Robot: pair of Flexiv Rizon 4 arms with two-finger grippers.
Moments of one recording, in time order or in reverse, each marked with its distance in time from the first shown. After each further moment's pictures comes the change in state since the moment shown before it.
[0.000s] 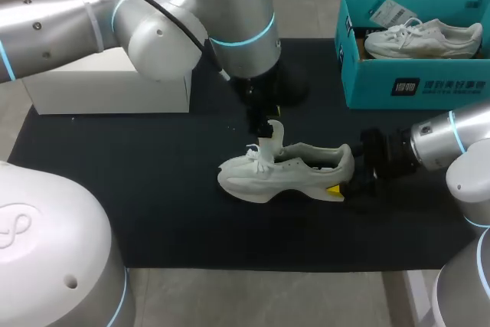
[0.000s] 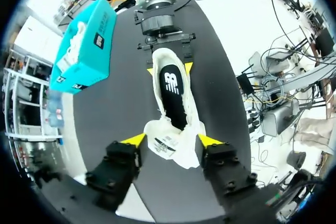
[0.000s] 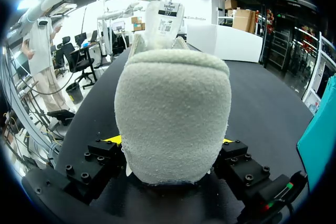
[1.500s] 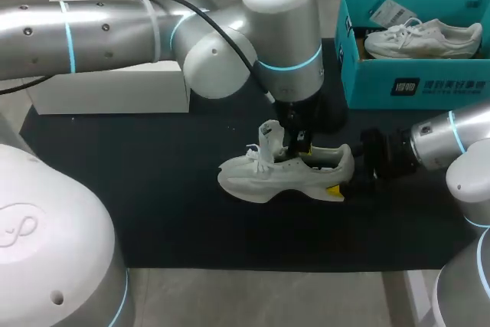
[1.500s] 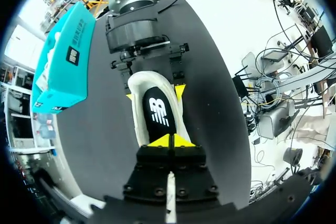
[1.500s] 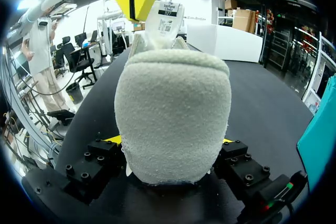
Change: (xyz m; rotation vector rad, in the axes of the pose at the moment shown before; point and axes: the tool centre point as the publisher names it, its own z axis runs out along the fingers) left arm 0.016 -0.059 0.070 -0.001 0.107 0.036; right arm 0.000 0.000 0.000 0.000 0.000 0.000
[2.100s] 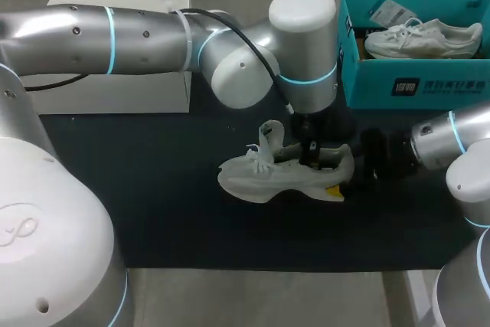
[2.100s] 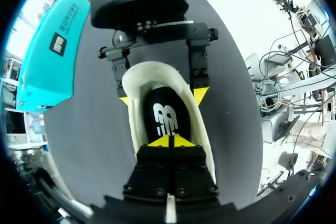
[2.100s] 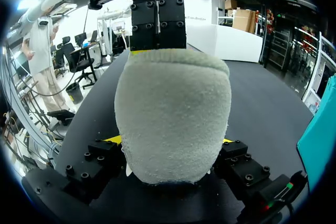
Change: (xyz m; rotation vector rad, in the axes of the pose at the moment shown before) left arm -0.021 -0.004 0.062 -0.028 0.051 -0.047; right arm 0.000 0.000 0.000 0.000 0.000 0.000
